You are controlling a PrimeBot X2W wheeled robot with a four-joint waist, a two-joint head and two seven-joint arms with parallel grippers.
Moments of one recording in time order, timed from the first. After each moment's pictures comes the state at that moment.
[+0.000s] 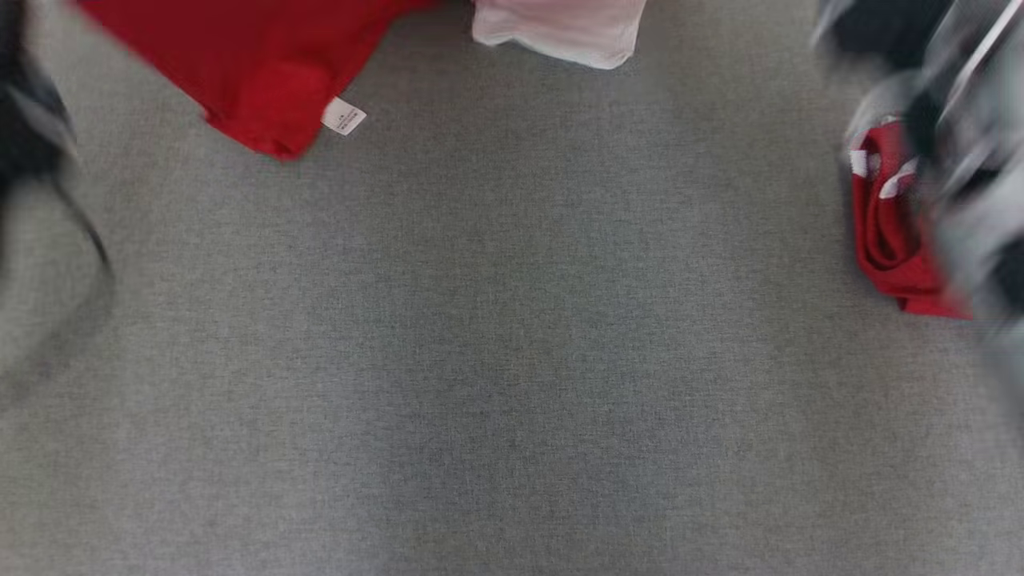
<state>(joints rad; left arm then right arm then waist) -1.14 0.65 -0.79 0.53 -1.05 -0.12 -0.15 -1.11 -0.33 0.44 0.39 0.79 -0.03 0.02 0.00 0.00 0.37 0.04</state>
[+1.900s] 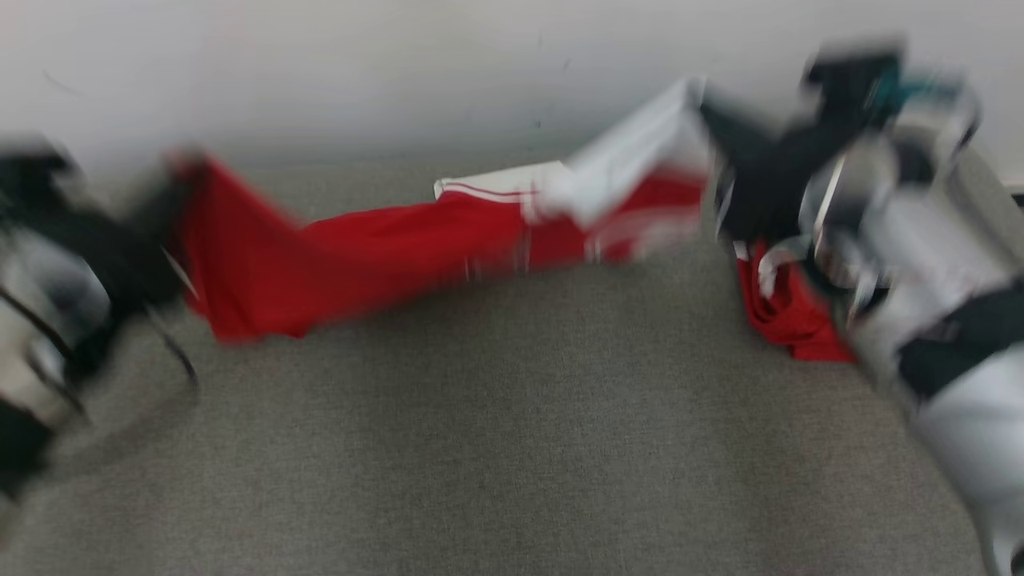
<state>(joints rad) -0.90 0.56 -0.87 0.57 -1.08 -0.10 -0.03 -0.86 -0.28 0.52 0.44 0.79 -0.02 0.21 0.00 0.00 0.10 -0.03</state>
